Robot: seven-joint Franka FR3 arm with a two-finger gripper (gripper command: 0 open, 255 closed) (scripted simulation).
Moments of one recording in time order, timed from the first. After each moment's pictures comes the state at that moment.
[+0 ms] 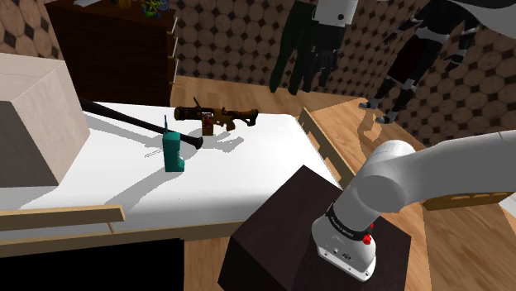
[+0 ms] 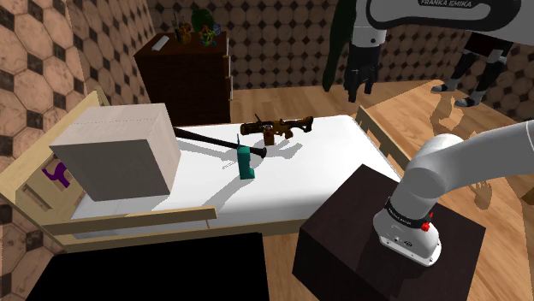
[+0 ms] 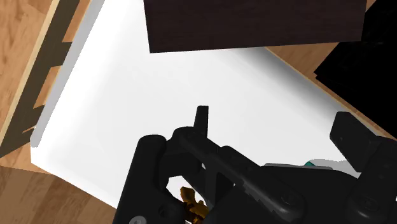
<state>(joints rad) -0.02 -0.74 -0.07 -2.33 -0.06 1.44 0.01</state>
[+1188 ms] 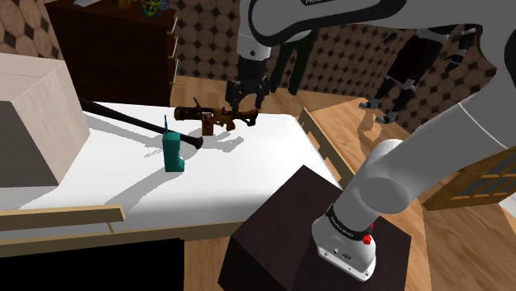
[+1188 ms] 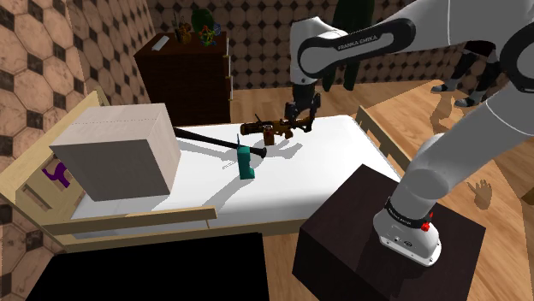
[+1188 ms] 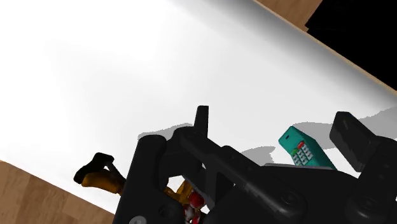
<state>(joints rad) 0.04 -0.33 0.12 -2.31 0.04 1.88 0.30</state>
